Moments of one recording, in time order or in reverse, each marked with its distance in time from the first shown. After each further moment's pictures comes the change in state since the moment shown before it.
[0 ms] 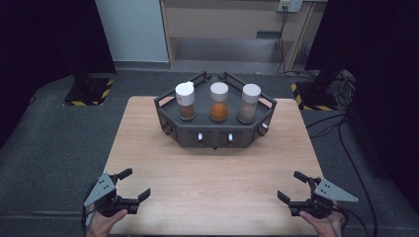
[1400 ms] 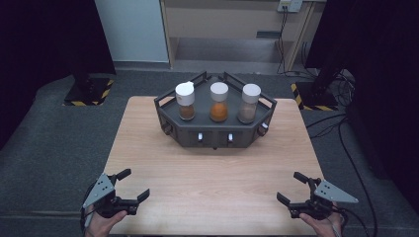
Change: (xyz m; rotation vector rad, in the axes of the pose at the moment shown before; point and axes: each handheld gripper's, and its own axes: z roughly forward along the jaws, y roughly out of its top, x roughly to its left) left arm -0.004 0.000 -0.003 -0.008 0.014 0.005; right arm 0.002 -0.001 0.000 -0.007 0.009 0.009
